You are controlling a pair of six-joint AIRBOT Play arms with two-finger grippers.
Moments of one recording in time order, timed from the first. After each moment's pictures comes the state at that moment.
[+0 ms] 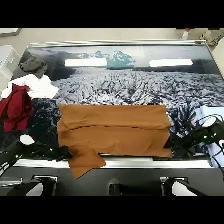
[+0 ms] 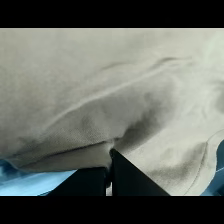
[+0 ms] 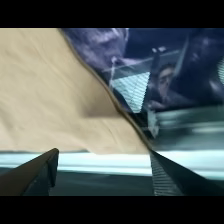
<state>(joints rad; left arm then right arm) 0.10 -1.02 0.34 0.91 -1.18 -1.29 -0.44 -1.29 0.71 -1.26 1.43 1.52</state>
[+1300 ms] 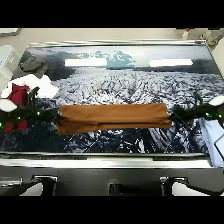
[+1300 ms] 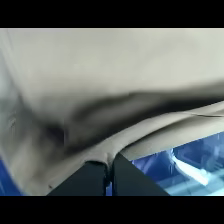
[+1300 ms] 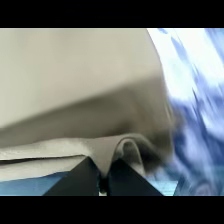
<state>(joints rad) 0.14 -1.22 0.96 0.97 -1.17 -1.31 -0.35 -1.42 1.08 -1.05 1.23 1.49</state>
